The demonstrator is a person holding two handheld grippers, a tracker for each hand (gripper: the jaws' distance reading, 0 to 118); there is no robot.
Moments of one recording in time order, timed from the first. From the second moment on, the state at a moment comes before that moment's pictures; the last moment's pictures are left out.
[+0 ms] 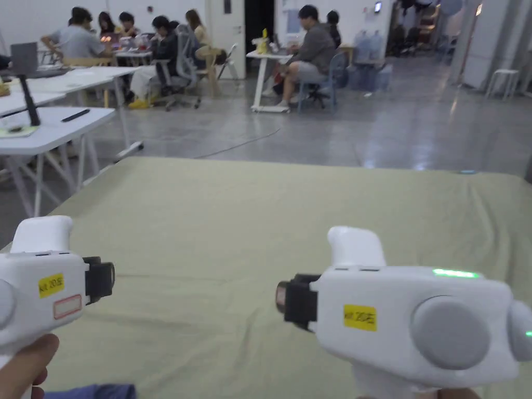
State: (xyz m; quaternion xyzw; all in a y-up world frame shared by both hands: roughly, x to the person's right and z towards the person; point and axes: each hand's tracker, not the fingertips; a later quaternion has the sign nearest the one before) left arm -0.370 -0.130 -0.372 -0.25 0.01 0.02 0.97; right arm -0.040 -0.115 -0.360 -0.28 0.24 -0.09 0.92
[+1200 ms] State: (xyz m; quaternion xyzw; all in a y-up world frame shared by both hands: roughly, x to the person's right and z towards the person) left arm -0.163 -0.089 -0.311 -0.10 0.01 -0.02 0.99; right arm 0.107 -0.078 -0.286 -0.07 0.02 -0.01 1.00
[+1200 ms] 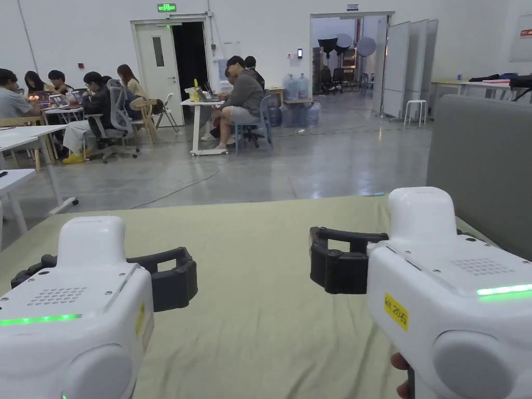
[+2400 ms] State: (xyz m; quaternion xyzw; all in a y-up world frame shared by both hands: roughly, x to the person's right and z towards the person) left arm -0.175 -0.085 -0.307 -0.10 -0.01 0.01 1.00; right arm 0.090 -0.085 -0.286 -0.09 0.01 -0.01 1.00
